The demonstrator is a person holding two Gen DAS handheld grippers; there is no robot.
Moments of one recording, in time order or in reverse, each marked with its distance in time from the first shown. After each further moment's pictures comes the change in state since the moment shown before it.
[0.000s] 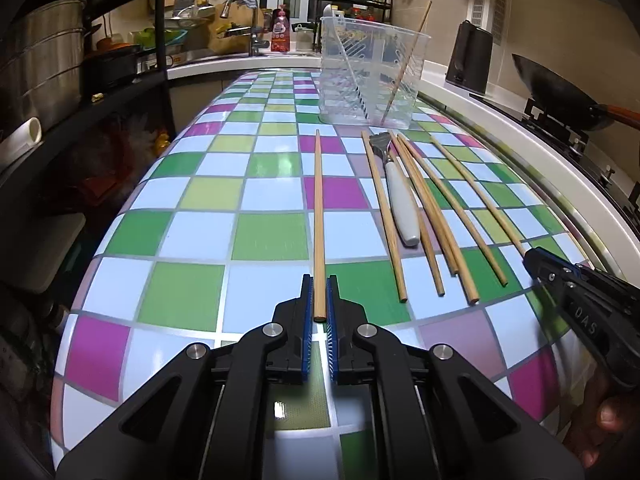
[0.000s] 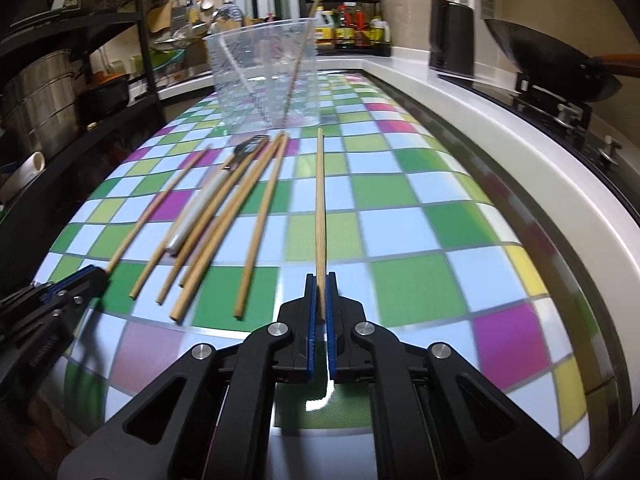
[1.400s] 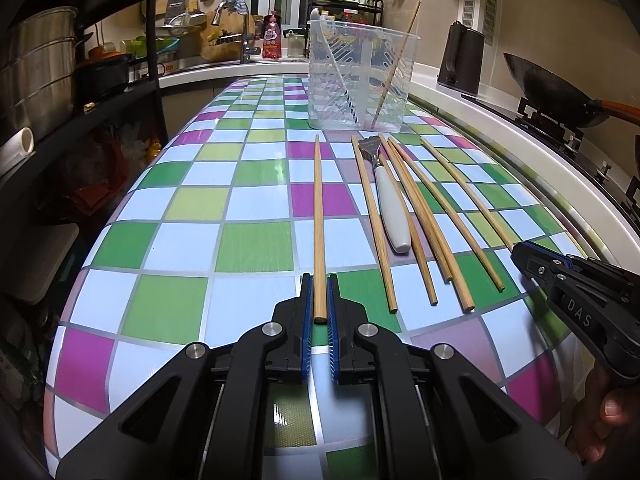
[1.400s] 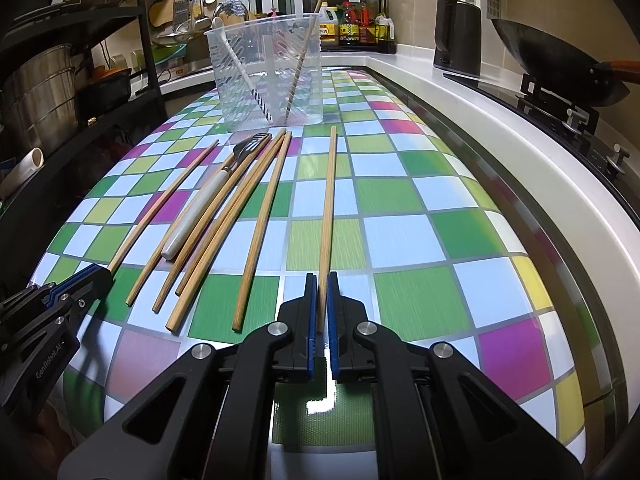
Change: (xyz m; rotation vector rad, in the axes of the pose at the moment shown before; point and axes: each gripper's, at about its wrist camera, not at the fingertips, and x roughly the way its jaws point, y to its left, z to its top) left arm 0.006 -0.006 0.003 0.019 -0.024 -0.011; right arm 0.008 0.004 0.008 -0.031 0.020 0.012
